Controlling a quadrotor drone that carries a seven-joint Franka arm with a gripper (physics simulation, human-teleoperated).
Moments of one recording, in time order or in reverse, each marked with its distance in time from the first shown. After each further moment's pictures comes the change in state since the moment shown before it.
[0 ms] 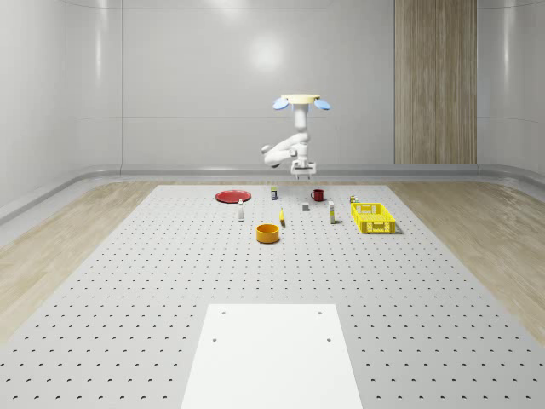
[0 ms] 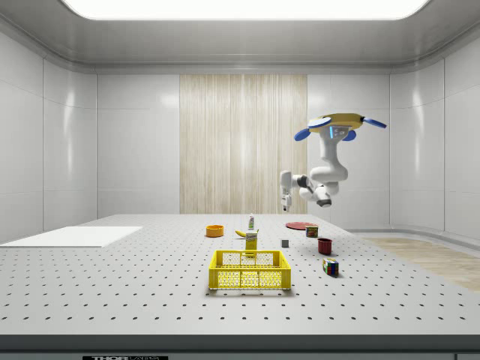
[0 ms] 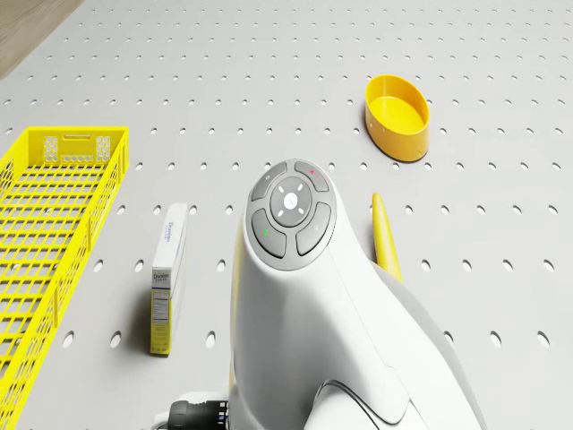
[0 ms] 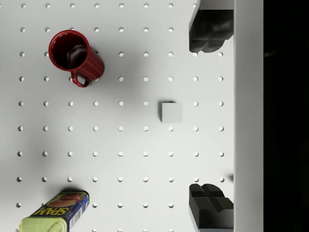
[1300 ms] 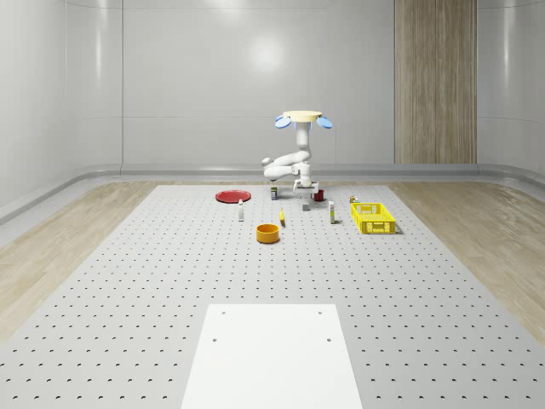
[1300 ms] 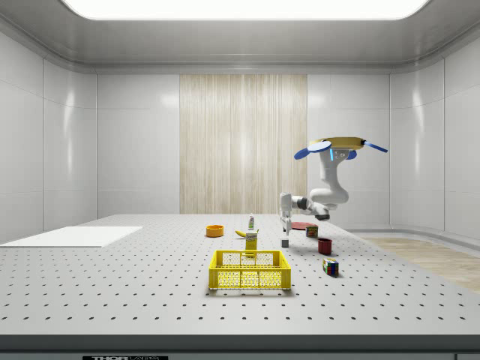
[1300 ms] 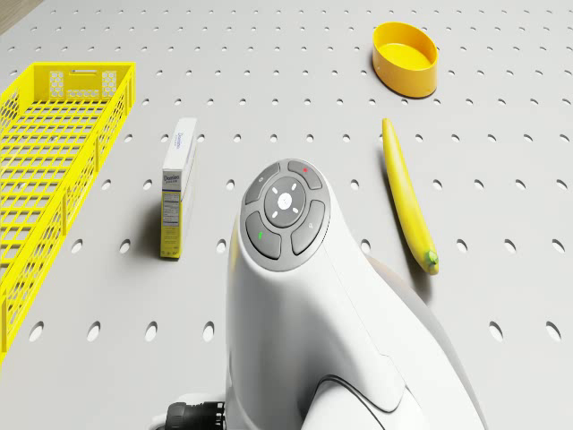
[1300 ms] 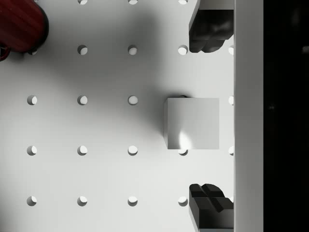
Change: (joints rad) arm -0.055 -0.132 0.046 0.009 0.066 0.112 0.050
